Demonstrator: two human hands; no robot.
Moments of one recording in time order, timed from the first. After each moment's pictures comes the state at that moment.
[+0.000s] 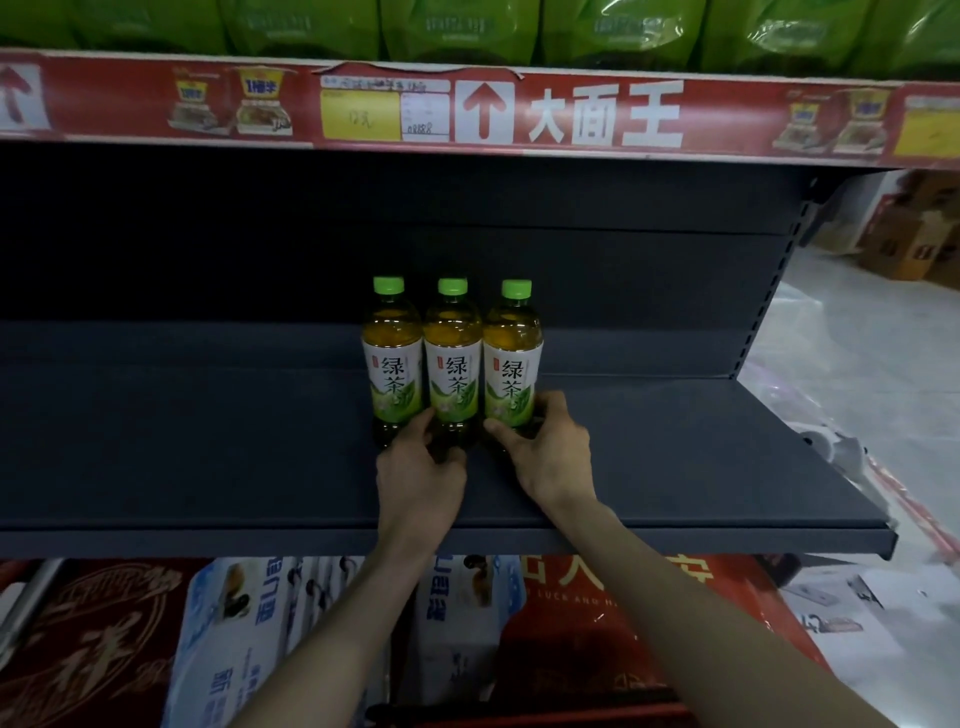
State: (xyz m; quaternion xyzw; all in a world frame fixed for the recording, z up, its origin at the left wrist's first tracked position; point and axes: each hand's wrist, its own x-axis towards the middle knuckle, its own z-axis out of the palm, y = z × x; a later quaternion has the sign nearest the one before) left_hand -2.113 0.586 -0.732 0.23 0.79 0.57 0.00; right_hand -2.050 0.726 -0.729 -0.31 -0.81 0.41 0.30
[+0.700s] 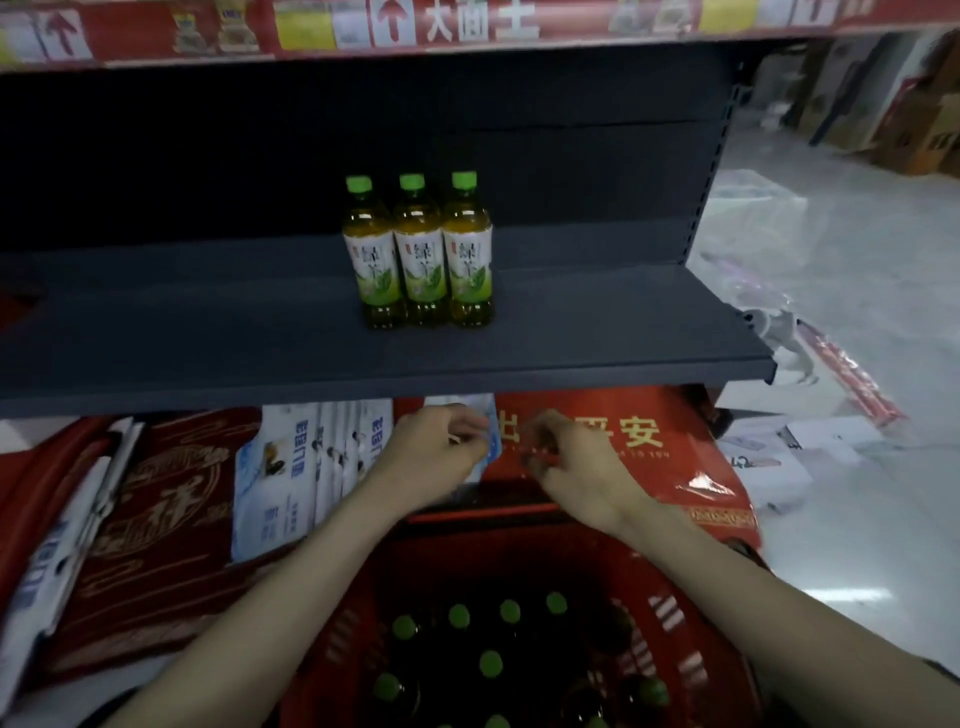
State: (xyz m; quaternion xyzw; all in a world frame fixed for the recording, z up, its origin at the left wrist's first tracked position) left_hand -1.974 0.505 -0.725 0.36 0.83 0.38 0.18; right_hand -1.842 0.662 -0.759 -0.21 -0.90 0.34 0.15
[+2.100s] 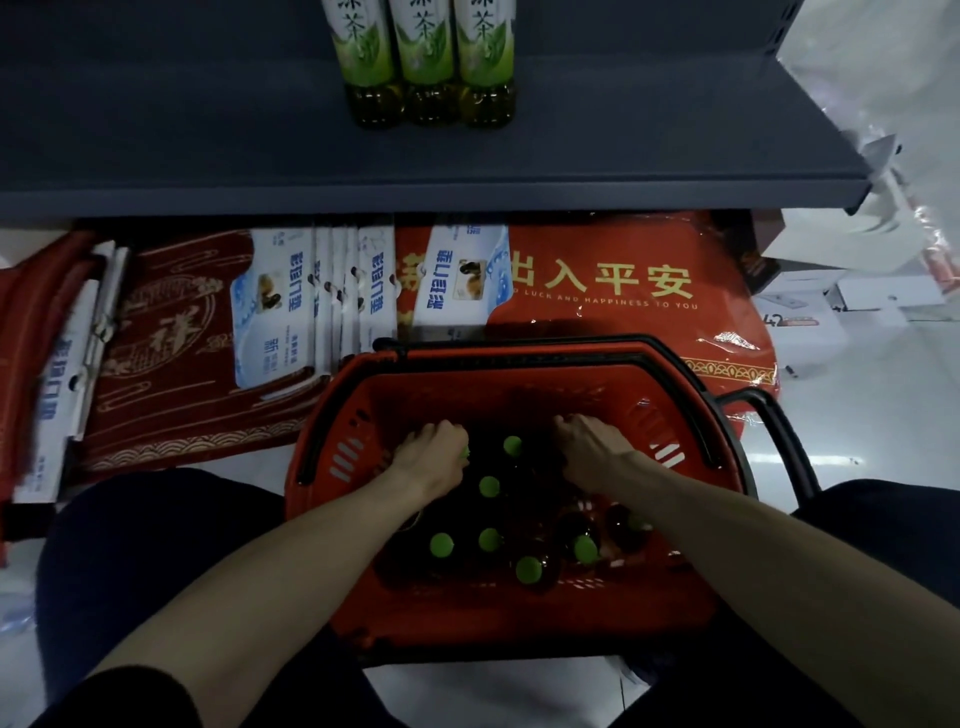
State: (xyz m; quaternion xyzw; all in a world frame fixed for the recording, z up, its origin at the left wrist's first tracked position) left_hand -1.922 0.459 -0.941 0.38 0.89 0.00 0.24; right_hand -1.793 0.646 -0.926 -0.19 -0.94 0.10 -0.26
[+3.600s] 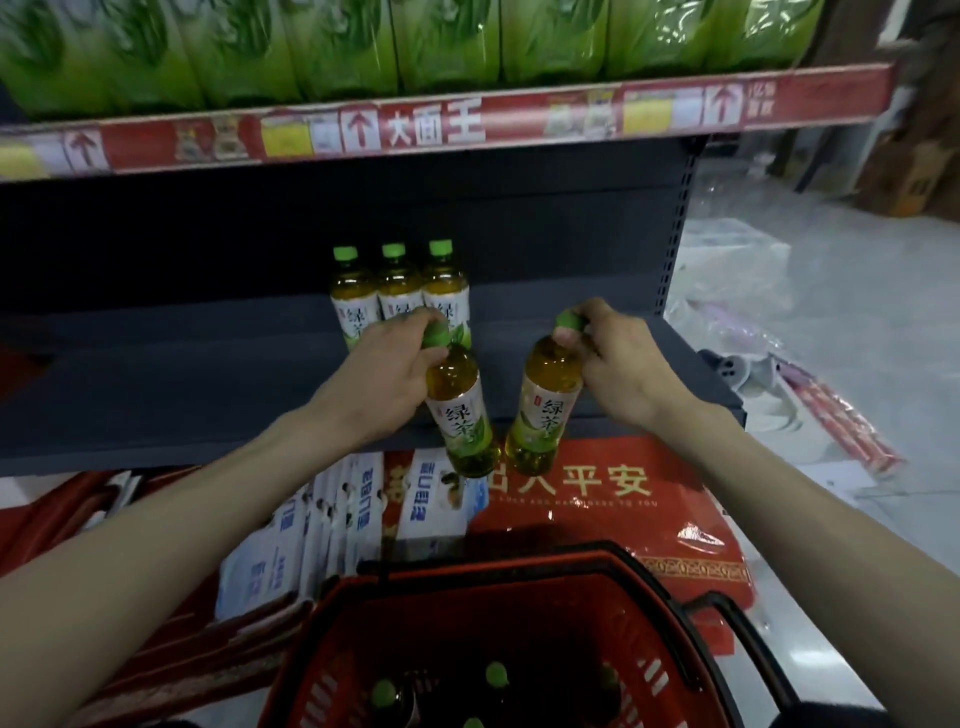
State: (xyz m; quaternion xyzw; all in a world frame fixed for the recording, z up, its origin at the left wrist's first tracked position) left_hand -2.002 0.534 -0.605 0.52 0.79 0.32 -0.06; right_hand -1.846 0.741 -0.618 -0.17 -0.89 0.30 0.29
